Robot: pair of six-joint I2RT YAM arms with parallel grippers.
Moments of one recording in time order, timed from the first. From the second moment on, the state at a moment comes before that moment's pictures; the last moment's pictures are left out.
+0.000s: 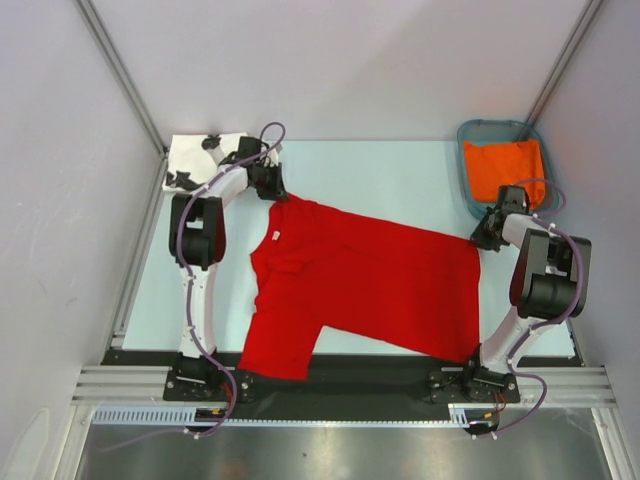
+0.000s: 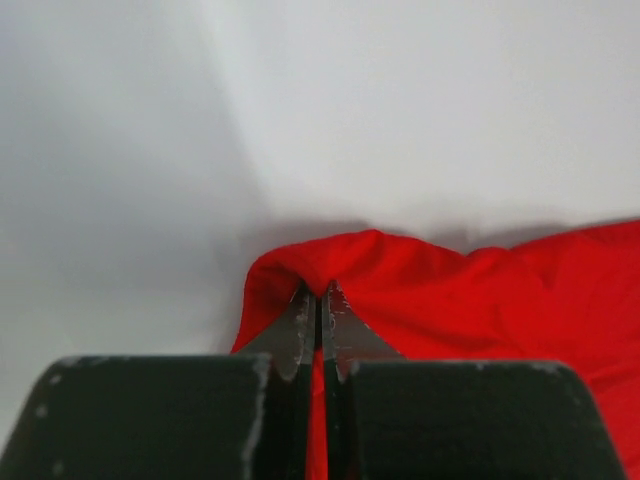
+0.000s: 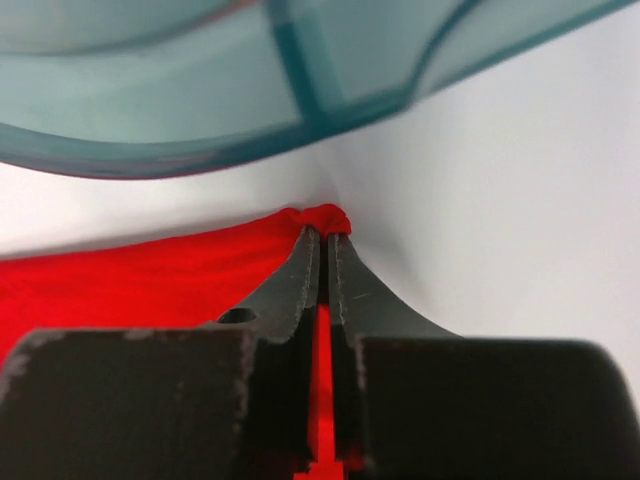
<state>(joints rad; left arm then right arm) -0.15 2.38 1.92 -0.53 0.43 -0.14 -0.24 1.77 1.04 -0.28 -0.04 0.36</state>
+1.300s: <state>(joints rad) -0.08 2.10 1.90 -0.46 0.29 -0.22 -0.26 1.63 1.13 -0.55 0.16 0.41</state>
